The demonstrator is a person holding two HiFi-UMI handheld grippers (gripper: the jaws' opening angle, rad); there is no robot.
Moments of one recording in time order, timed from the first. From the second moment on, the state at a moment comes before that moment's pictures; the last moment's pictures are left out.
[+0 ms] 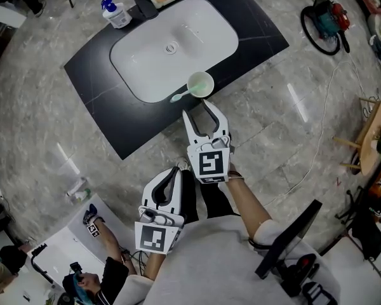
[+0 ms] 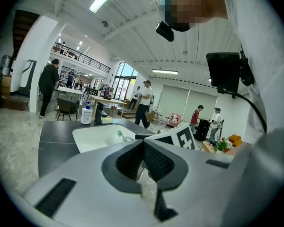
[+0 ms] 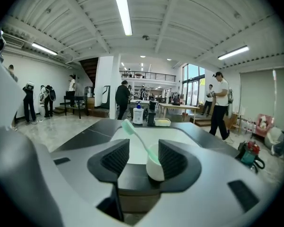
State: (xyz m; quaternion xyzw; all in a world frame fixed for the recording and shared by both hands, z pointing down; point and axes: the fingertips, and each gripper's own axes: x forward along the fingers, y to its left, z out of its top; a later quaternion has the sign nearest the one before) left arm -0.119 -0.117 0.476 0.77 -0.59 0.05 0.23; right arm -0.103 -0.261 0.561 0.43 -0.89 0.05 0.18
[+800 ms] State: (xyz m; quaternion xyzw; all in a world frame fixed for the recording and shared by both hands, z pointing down) left arm -0.150 -0.112 0.476 0.78 -0.59 0.08 0.19; right arm -0.115 -0.299 0.588 0.47 -0.86 0.03 0.20
